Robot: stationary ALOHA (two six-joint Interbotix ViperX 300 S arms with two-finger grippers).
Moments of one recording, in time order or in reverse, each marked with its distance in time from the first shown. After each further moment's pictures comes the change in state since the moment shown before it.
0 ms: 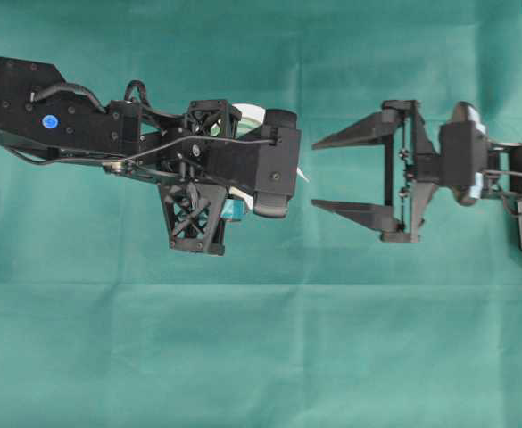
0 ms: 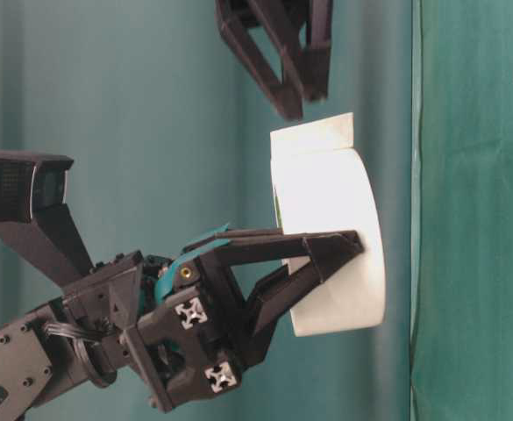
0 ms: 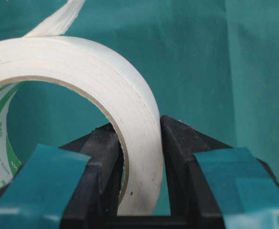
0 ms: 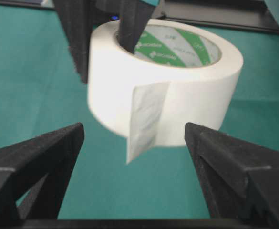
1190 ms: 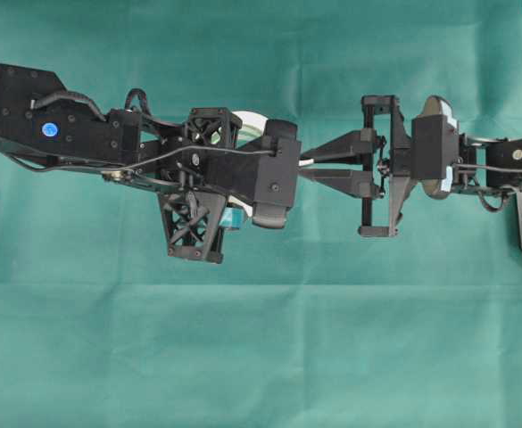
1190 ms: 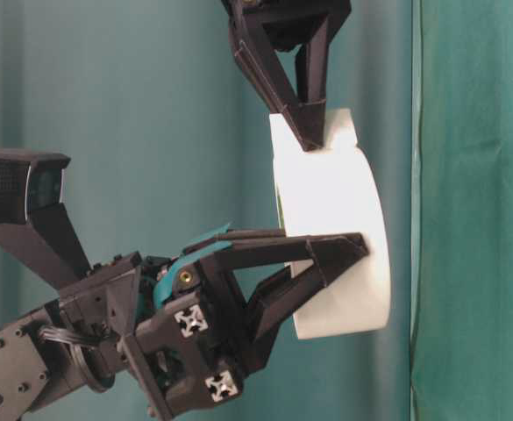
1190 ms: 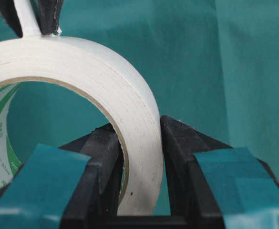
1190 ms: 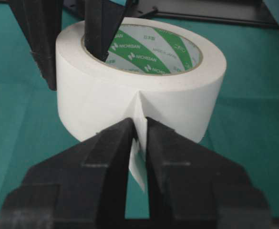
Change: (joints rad) left arm -0.020 0.000 0.002 0.000 -0.002 0.002; right arm -0.015 0.069 -0.049 0.000 0.000 0.005
